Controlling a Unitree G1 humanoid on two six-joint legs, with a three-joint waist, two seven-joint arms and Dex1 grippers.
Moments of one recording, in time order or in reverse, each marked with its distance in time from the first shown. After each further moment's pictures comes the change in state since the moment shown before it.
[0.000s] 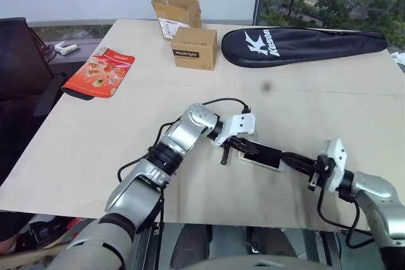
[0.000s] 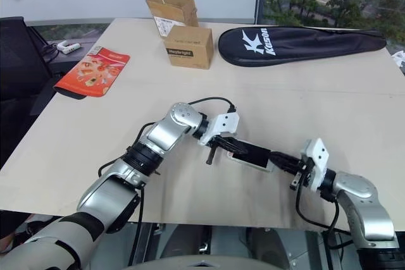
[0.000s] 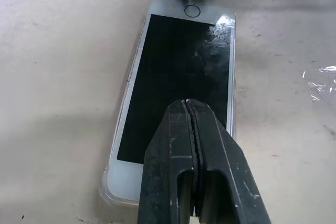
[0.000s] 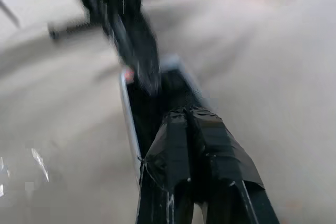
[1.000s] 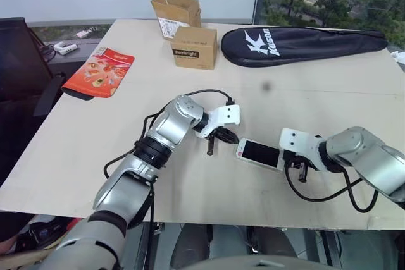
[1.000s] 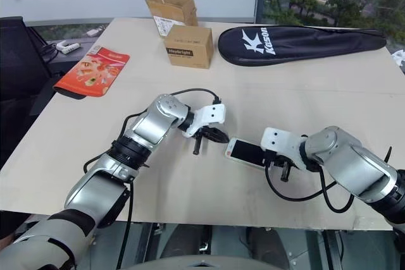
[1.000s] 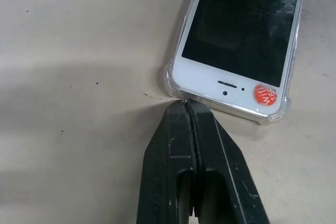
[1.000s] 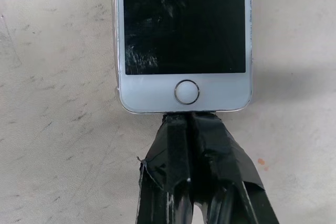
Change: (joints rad) left arm -0.028 0.070 0.032 -0.032 0.106 0.120 0.004; right arm -0.588 -0.496 0.570 -0.403 -0.177 0.912 -0.119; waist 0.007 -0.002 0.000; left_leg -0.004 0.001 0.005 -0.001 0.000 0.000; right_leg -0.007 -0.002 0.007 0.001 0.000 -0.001
